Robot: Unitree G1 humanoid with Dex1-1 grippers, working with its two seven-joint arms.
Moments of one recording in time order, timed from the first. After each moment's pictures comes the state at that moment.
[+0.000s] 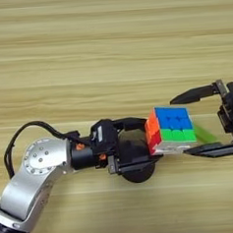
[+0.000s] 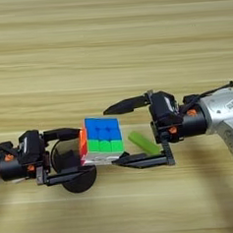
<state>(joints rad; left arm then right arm) -0.01 0.48 -0.30 -0.38 -0.40 0.09 -1.01 -0.22 -0.76 0.08 -0.36 0.60 0.27 1.36</state>
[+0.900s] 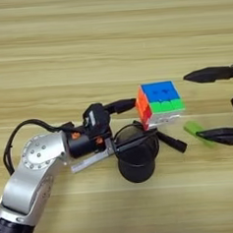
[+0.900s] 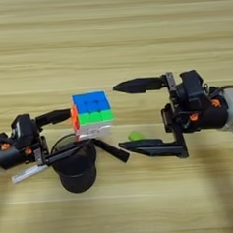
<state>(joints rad) -0.03 0.40 -0.20 -0.33 -0.40 0.07 -0.90 -0.17 -0.75 -0.10 -0.40 0.81 0.33 1.31</state>
